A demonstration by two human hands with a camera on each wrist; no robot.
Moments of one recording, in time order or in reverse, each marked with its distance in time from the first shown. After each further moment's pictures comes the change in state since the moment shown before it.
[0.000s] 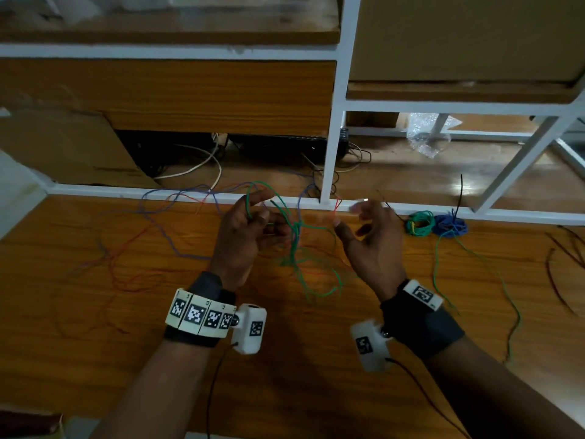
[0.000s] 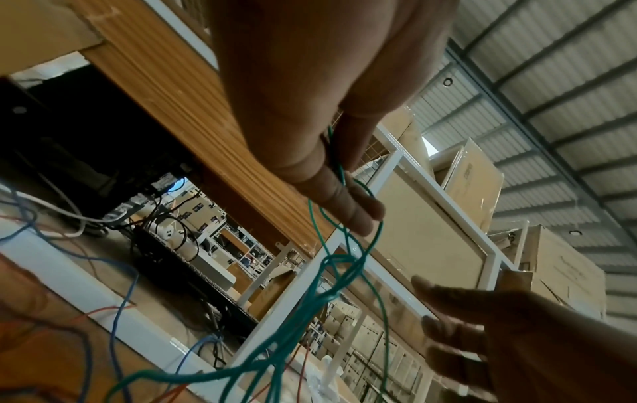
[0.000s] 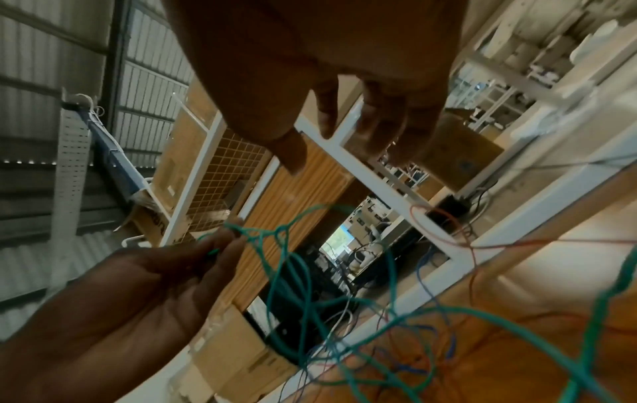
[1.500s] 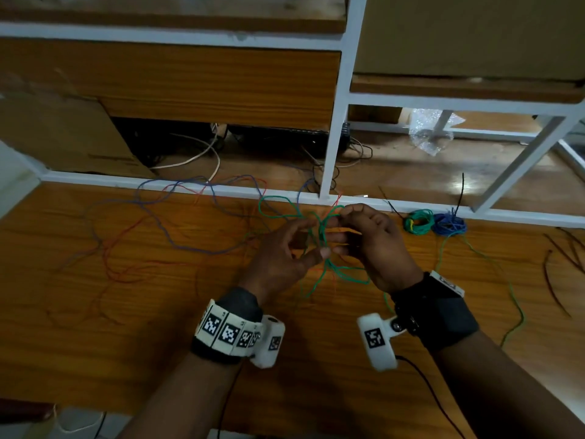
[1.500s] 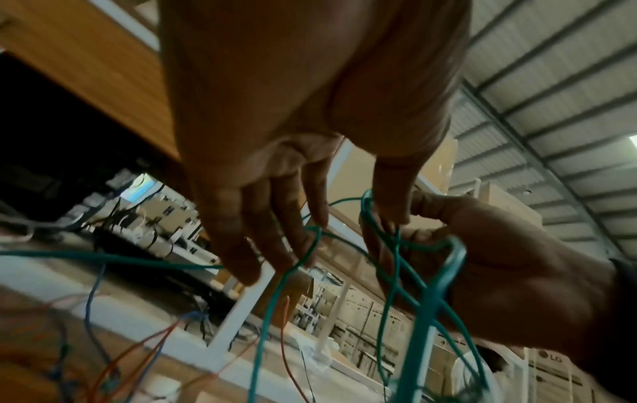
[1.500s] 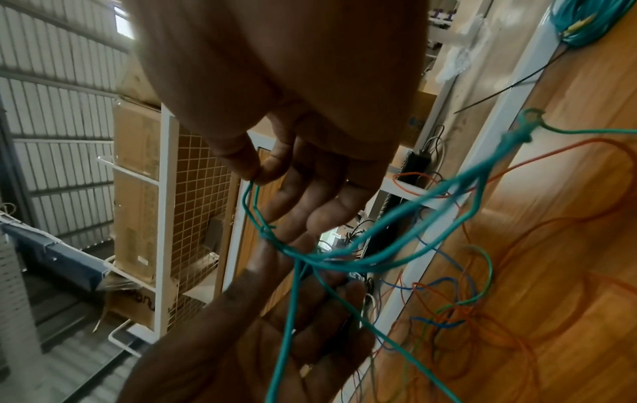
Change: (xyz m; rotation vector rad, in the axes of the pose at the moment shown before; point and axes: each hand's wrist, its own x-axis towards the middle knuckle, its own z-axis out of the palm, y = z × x) left_hand -0.021 -0.027 0.041 0.591 -0.167 -0.037; right_hand 0.003 -0.016 -0.014 0.854 -0.348 0.365
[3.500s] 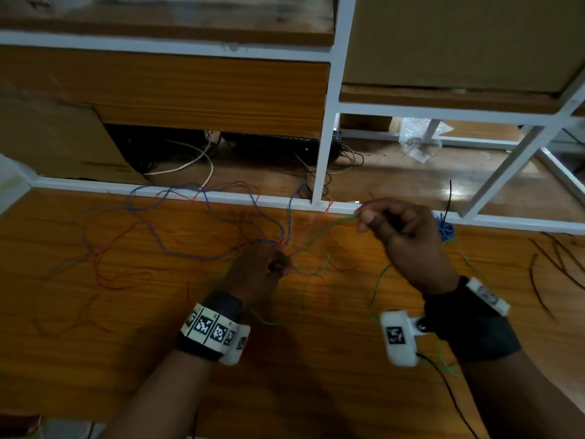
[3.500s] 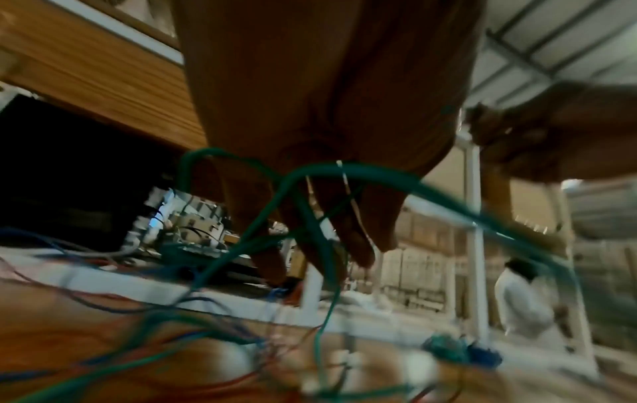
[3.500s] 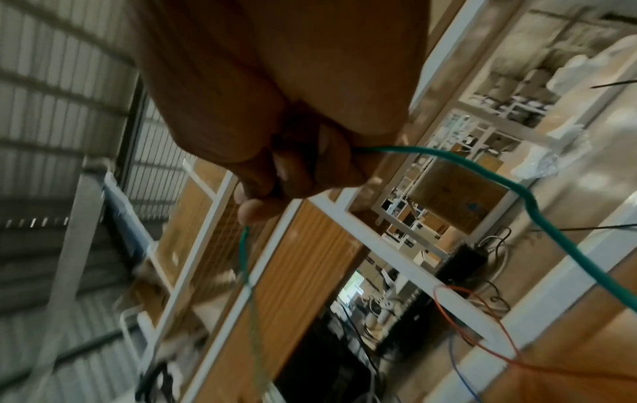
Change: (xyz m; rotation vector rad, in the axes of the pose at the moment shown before) left_hand 0.013 -0.052 -0.017 0.454 -0.111 0.079; right_hand -0.016 -0.036 -0.041 -0.615 0.044 -0.494
